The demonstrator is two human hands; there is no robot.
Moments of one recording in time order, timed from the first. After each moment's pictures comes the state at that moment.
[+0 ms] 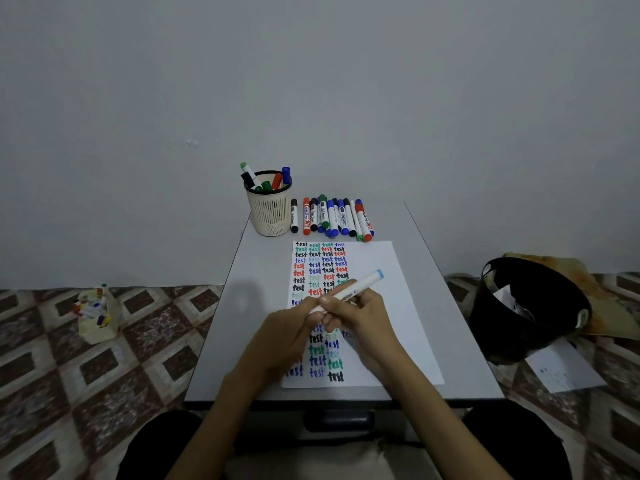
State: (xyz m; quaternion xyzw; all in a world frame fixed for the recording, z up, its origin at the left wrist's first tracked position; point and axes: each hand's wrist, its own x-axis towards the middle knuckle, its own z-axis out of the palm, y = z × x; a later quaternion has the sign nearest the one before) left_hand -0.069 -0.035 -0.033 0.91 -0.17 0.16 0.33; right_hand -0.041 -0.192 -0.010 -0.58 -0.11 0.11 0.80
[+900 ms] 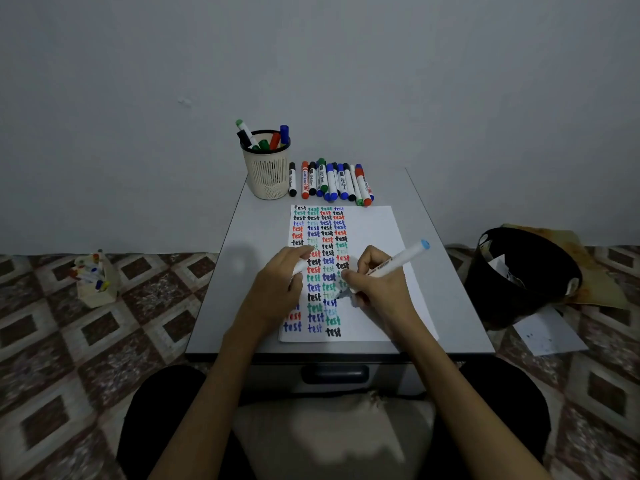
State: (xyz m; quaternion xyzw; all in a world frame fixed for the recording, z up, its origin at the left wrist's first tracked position) left_hand -0.057 -0.025 -0.049 0.90 -0.14 0.23 0.33; right_hand -0.046 -0.217 -0.022 -0.67 -0.08 0.04 0.73
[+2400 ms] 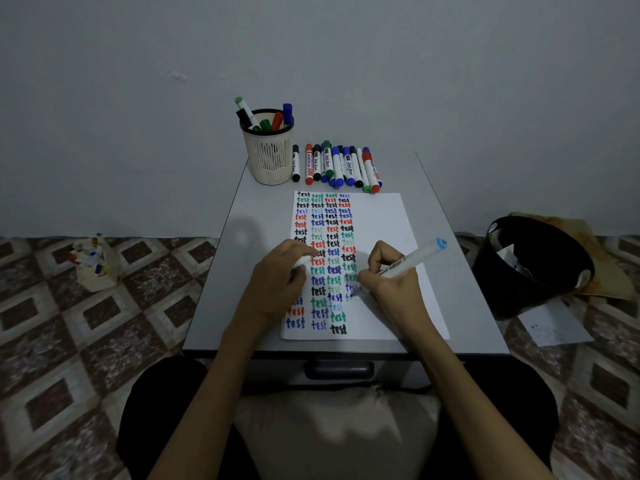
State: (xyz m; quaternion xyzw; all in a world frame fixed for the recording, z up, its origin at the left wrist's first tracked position) left_hand -0.059 -0.023 -0.046 0.90 -0.13 0.20 0.37; right_hand -0.050 -0.217 -0.024 -0.72 -0.13 -0.02 0.68
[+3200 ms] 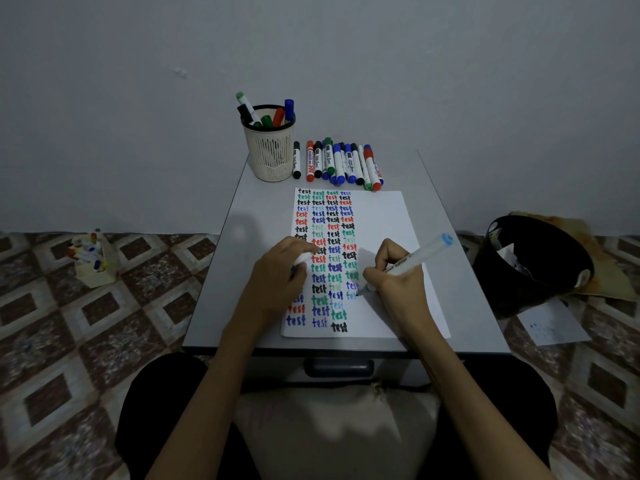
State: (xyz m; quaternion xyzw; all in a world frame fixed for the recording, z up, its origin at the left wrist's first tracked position) left_hand -0.057 -0.022 -0.048 0.90 -0.13 0.21 0.37; right_hand -0.047 -0.220 -0.030 -0.72 -0.11 -0.04 0.69
